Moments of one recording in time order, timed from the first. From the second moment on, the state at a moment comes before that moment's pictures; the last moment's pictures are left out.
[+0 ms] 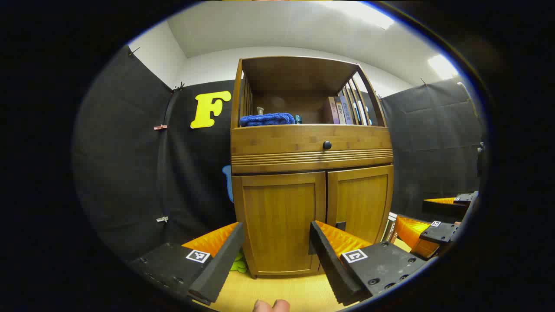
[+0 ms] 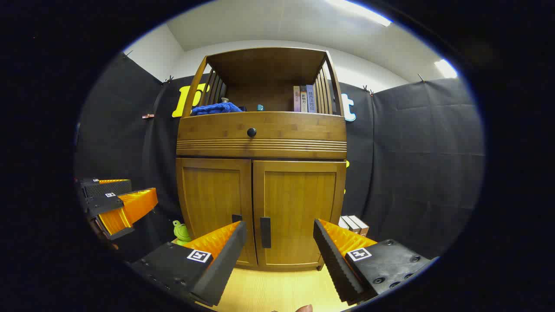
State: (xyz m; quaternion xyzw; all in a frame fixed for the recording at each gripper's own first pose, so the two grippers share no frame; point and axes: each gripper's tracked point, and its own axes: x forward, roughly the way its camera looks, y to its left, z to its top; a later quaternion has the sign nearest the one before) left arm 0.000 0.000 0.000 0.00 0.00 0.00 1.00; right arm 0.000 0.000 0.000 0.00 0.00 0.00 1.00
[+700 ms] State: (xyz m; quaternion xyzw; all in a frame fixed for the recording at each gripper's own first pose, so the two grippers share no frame) left arm -0.010 0.001 -0.013 0.00 0.00 -0.01 1.00; right arm -0.012 0.007 -0.002 0.00 0.00 -0.01 1.00
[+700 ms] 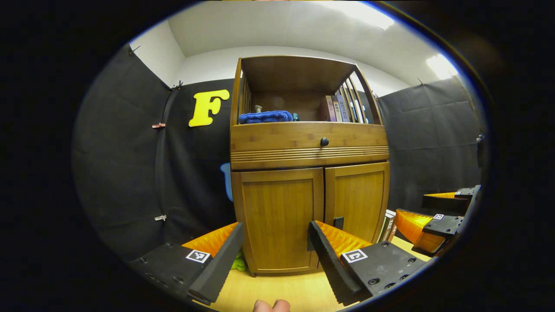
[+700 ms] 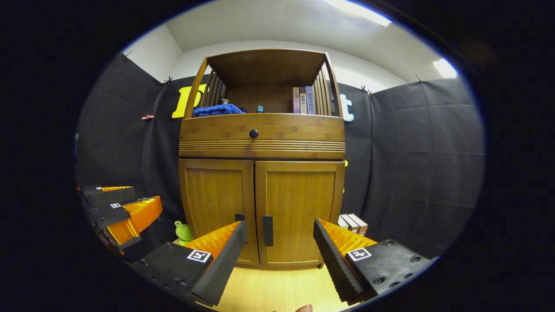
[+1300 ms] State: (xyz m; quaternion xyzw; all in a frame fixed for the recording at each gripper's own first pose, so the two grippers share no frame) left arm 0.011 0.007 -0.016 -0.01 0.00 -0.02 1.00; right arm 0.034 0.017 -0.030 -0.01 0.01 0.00 1.00
